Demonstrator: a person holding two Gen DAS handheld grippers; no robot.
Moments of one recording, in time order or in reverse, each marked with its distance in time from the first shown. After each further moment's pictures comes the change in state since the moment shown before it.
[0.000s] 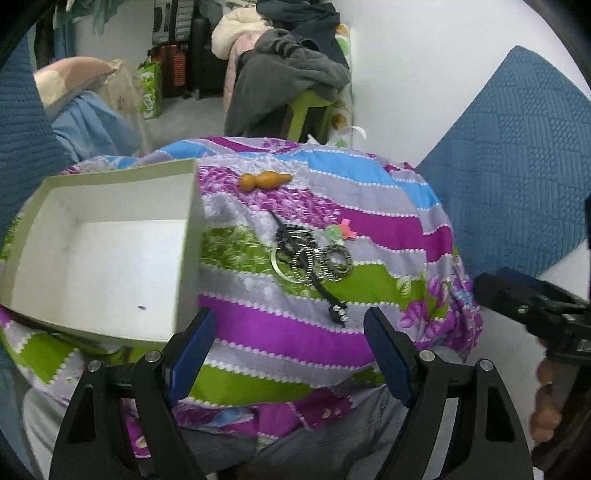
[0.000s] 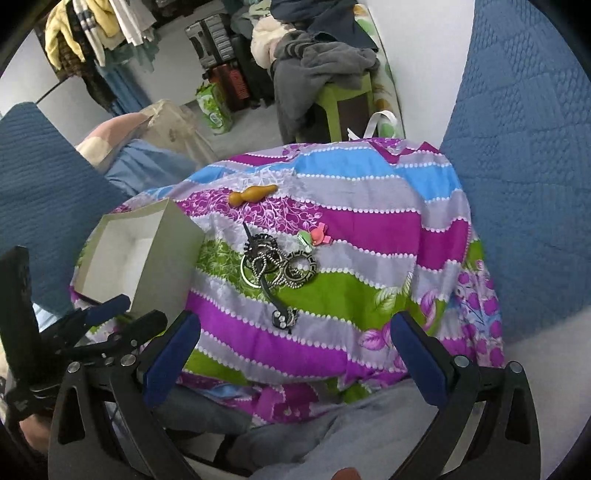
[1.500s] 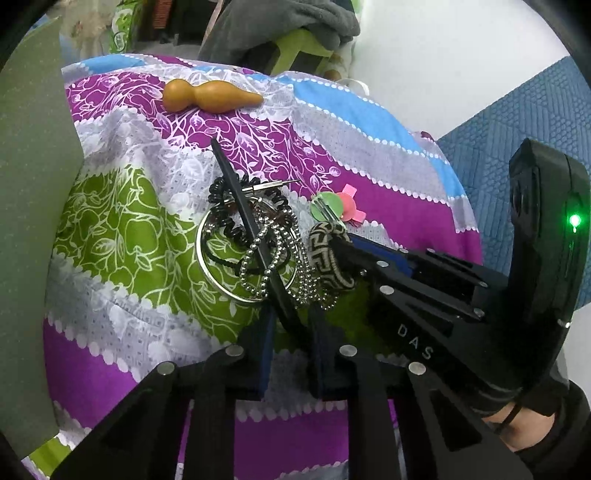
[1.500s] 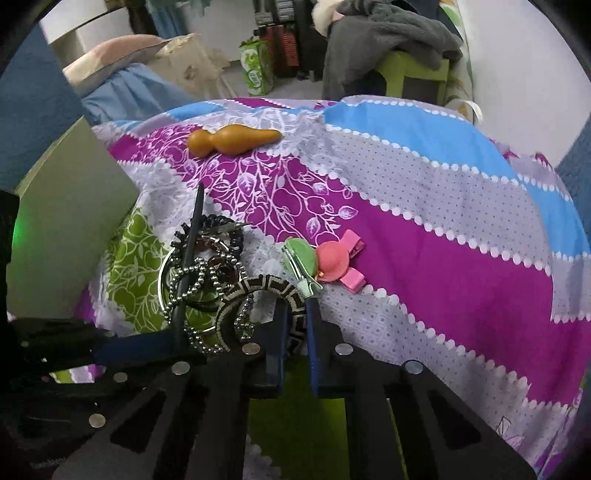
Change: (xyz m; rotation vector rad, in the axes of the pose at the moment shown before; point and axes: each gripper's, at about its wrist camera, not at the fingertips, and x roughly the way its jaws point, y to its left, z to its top) left arm 0.182 -0.009 0.010 -0.117 0.125 -0.159; right arm 0.196 -0.015 0.024 -0.271 0.057 0.038
